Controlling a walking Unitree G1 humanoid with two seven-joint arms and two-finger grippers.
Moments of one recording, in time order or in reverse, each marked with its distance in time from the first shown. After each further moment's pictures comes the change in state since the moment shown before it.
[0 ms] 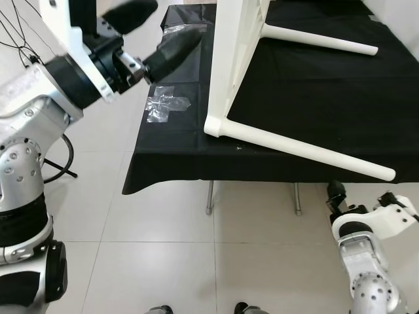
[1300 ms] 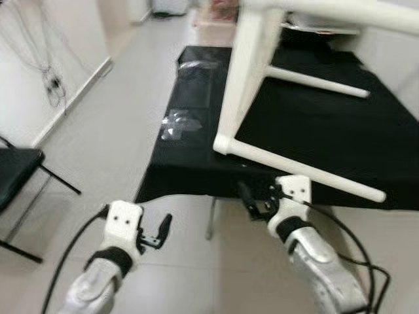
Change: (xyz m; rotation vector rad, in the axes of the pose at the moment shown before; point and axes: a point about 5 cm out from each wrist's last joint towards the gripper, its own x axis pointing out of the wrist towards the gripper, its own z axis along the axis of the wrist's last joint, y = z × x) left arm -0.118 -0.087 -0.192 -0.091 0.579 0.542; right arm -0.008 0.067 -0.052 -0.635 0.043 0.582
